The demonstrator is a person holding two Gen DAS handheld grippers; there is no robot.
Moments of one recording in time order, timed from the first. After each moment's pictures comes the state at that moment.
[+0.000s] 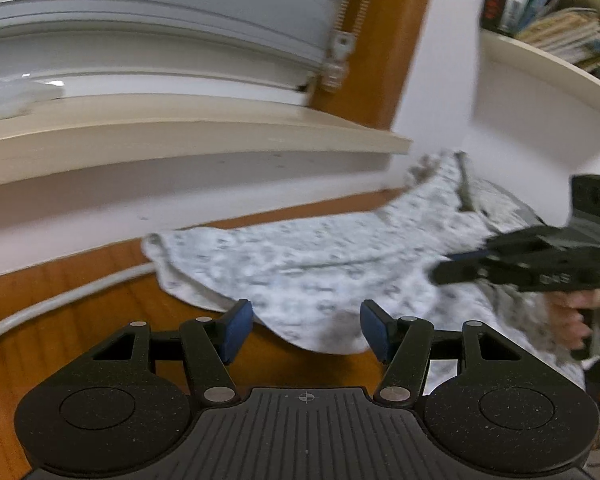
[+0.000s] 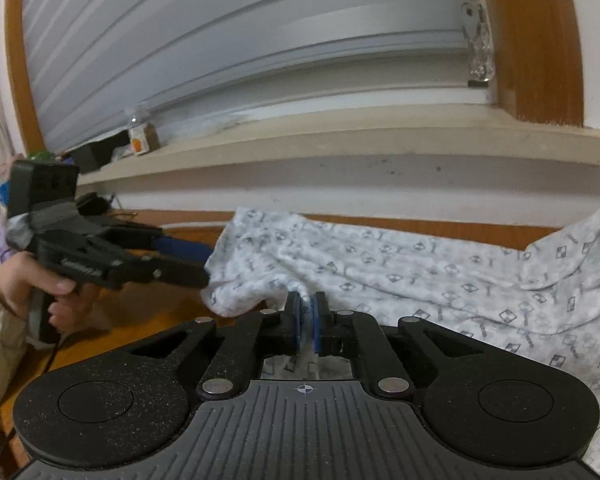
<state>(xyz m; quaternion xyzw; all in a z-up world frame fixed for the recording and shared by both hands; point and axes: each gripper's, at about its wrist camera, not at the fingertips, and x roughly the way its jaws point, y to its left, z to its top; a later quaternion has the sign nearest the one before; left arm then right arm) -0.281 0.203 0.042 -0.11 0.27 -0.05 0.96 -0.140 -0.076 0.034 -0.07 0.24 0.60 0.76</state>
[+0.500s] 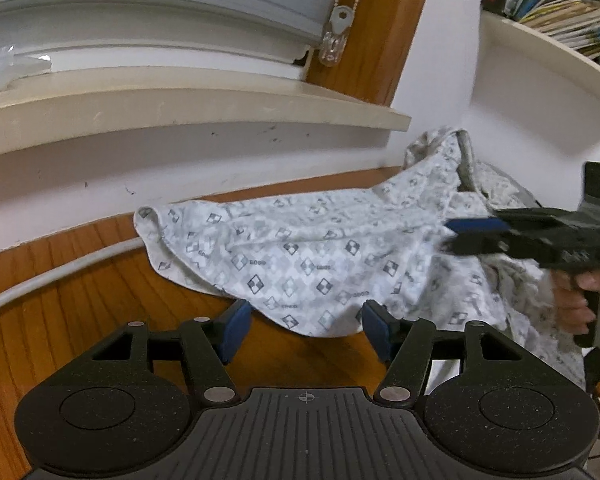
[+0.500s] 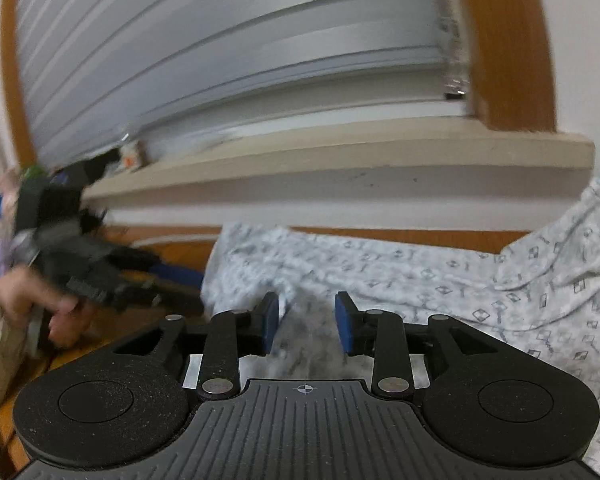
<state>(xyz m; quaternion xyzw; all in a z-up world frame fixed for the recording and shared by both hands) -0.272 0.206 0.030 -0.12 0.30 -0.04 0.95 -0.139 -0.095 0.039 -0.07 0.24 0.60 0.76</state>
